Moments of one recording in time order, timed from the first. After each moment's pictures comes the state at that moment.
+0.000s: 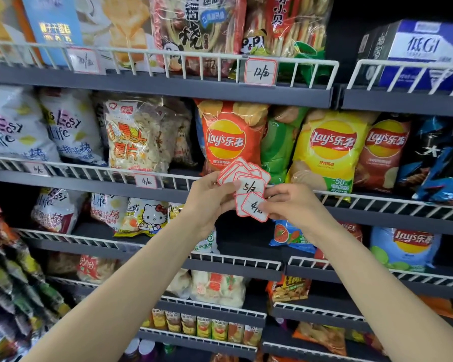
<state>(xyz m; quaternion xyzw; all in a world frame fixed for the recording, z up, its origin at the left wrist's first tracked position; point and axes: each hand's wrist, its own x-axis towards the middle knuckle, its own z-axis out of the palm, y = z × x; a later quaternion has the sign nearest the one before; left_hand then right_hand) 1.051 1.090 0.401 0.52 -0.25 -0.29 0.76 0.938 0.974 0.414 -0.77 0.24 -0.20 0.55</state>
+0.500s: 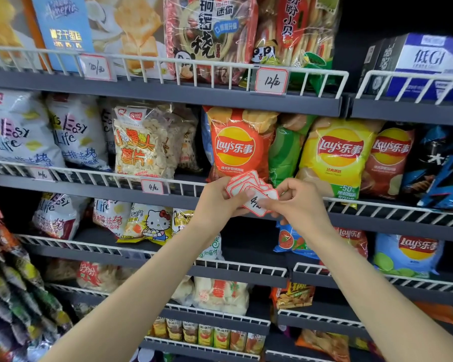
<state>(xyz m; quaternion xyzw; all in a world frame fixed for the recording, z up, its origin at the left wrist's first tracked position) 1.055 1.096 0.400 0.59 -0.33 -0.22 0.71 0.951 0.987 0.416 -0.80 0.25 -0.32 0.44</state>
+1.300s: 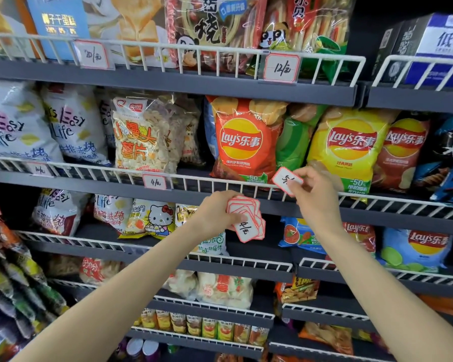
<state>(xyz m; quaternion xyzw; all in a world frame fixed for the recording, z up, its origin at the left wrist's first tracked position) 1.093 1.096 0.372 0.76 -0.43 -0.20 0.45 0.967 0.956 0.392 -0.79 0.25 -0.42 0.37</state>
